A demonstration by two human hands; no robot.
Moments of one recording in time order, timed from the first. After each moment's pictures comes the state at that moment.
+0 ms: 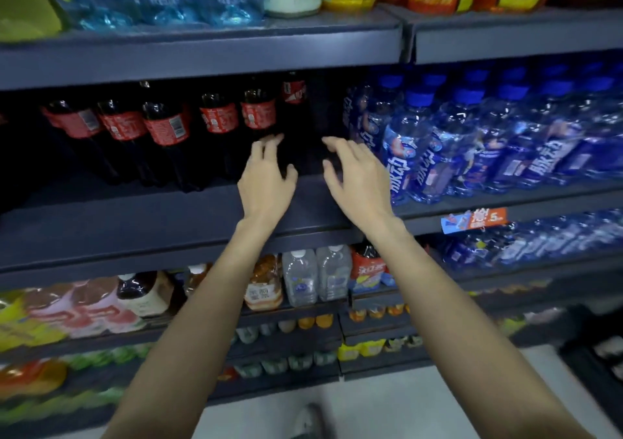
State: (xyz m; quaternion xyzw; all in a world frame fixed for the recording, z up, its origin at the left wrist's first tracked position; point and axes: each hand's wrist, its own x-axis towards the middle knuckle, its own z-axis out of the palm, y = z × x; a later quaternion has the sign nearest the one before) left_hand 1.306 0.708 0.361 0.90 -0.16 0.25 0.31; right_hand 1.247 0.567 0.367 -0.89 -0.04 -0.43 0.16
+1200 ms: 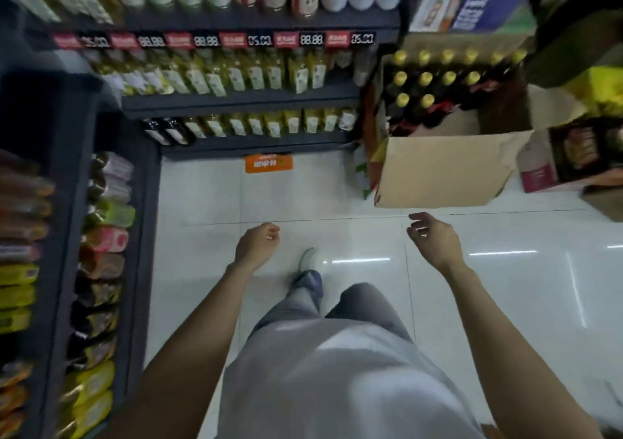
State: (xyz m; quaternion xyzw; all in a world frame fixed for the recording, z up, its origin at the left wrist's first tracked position) left_hand 0.626 0.114 0.049 0.67 -0.58 -0.46 -0.03; right_hand 0.298 0.184 0.105 -0.43 0.83 -0.07 0.34
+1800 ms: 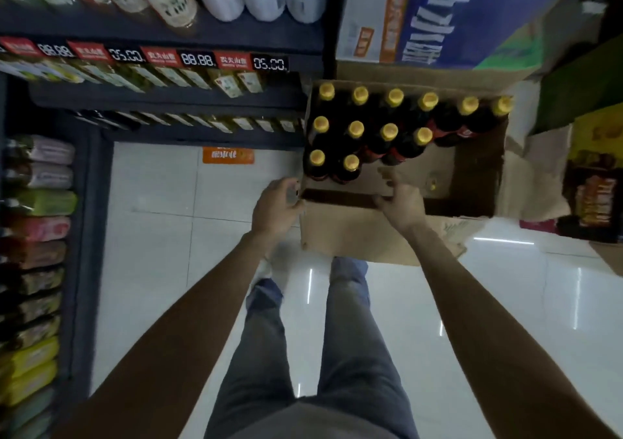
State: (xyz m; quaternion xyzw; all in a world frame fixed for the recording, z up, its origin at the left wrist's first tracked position) left_hand 0.288 -0.081 0.007 0.69 -0.59 -0.42 0.05; right_hand 0.048 -0.071 0.013 -0.53 0.75 -0.07 0.39
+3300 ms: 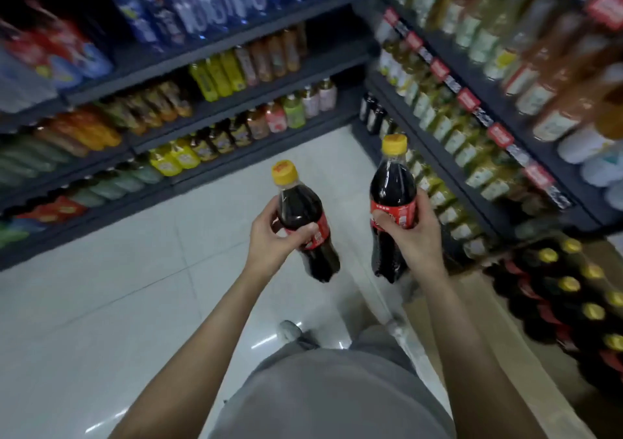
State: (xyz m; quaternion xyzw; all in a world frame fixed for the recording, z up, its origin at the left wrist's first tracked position) left_hand 0.457 0.259 0.208 0.74 -0.16 -0.23 0.61; right_hand 0.334 0.077 0.206 -0.69 0.37 -0.18 0.60
